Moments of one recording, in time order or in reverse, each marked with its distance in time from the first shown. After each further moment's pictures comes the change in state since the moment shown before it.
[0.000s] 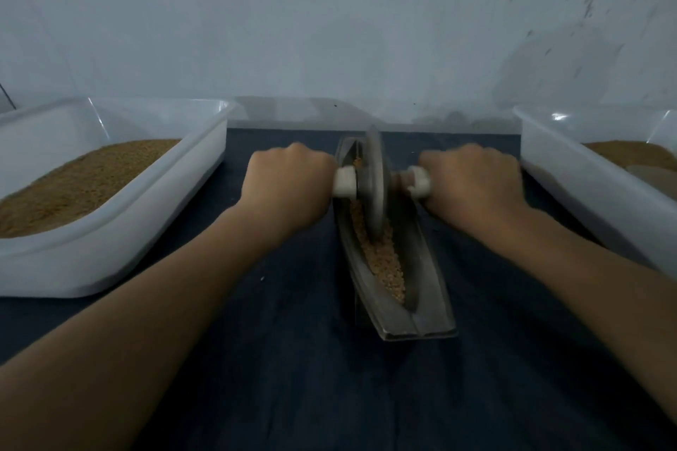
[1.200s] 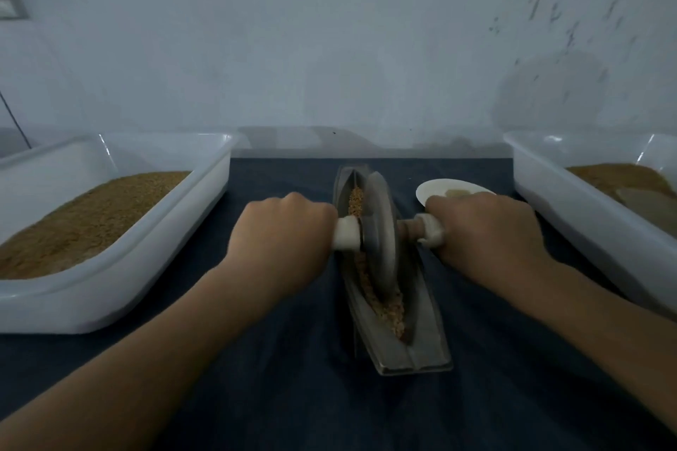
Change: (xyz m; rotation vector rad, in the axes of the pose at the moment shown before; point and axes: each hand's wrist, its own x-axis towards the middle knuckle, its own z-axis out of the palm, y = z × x) left_hand -0.029 -0.001 -0.019 0.031 0.017 0.112; right_hand -0.030 0.010 -0.002 -0.044 0.054 -0.034
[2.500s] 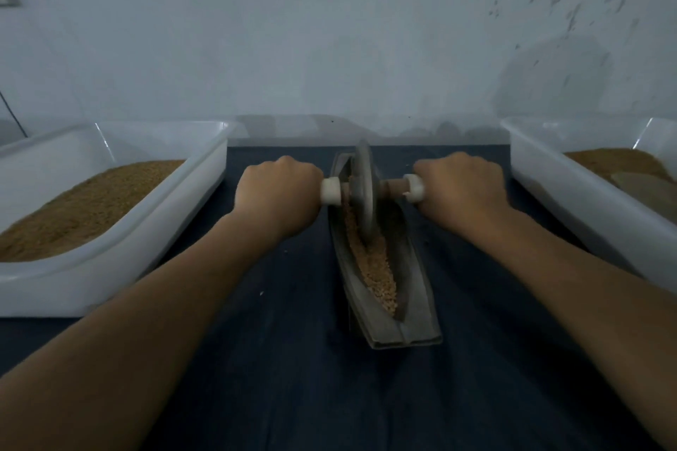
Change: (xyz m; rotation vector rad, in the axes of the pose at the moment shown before) left_hand 0.037 -0.010 0.015 -0.022 -0.092 -0.122; right_hand 0.039 -0.001 0.007 0.070 -0.147 0.097
